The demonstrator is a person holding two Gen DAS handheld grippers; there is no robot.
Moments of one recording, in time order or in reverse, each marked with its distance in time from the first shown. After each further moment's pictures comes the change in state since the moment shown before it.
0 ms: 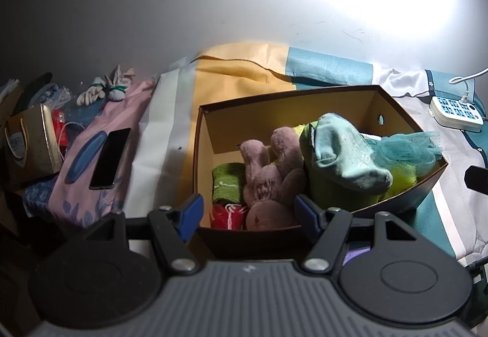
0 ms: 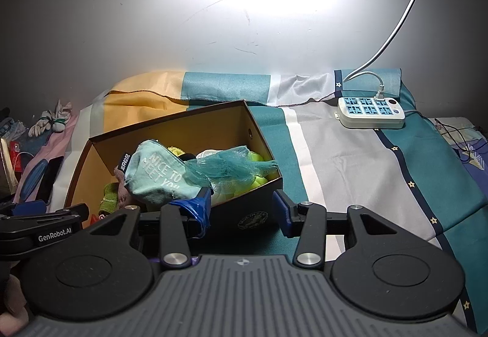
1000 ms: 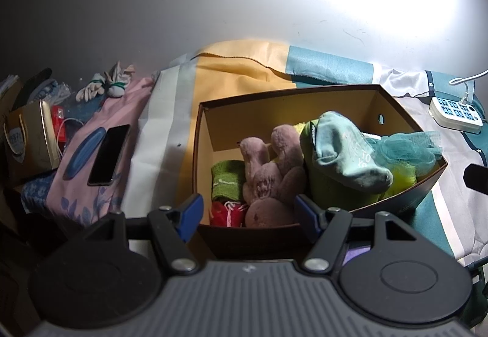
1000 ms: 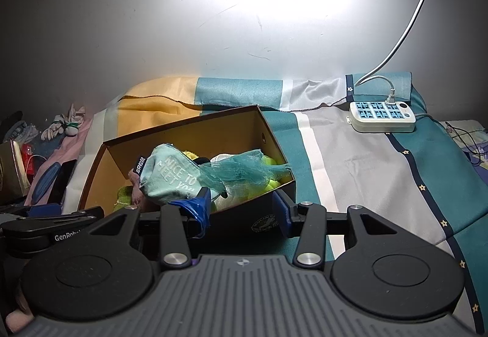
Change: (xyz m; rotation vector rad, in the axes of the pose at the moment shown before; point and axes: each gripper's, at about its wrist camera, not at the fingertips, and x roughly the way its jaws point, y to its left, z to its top) left arm 0.001 0.001 0.000 -0.011 0.009 -0.006; right arm -0.005 0.001 -0.003 0.004 -0.024 0.050
